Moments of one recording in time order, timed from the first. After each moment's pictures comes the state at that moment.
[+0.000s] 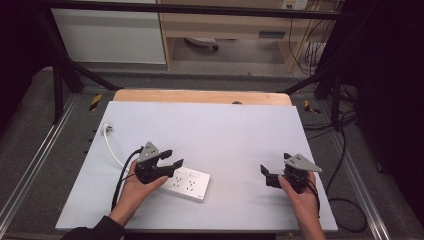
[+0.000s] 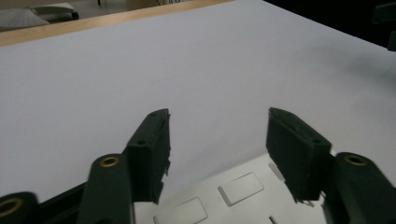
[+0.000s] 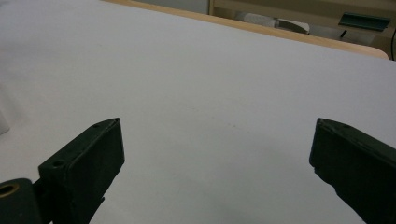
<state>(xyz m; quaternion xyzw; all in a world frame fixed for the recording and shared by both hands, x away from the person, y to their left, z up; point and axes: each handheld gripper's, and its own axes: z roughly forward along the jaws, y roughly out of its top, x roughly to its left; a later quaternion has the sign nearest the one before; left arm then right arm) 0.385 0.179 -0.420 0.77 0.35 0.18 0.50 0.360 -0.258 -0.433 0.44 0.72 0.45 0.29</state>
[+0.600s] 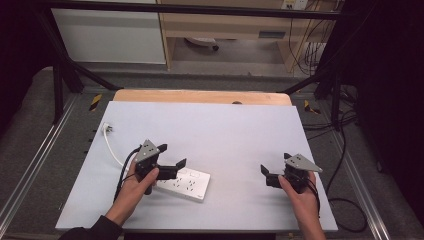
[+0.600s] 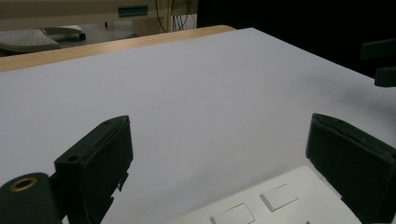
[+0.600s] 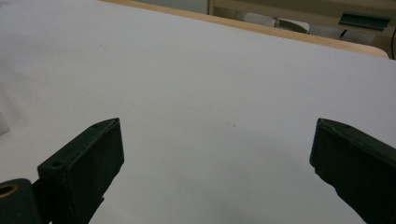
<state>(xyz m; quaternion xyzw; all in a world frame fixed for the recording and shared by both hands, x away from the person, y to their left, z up) 0.383 0.179 -0.409 0.73 0.37 0.18 0.54 0.360 -0.258 -0.433 0.44 0.72 0.45 0.29</state>
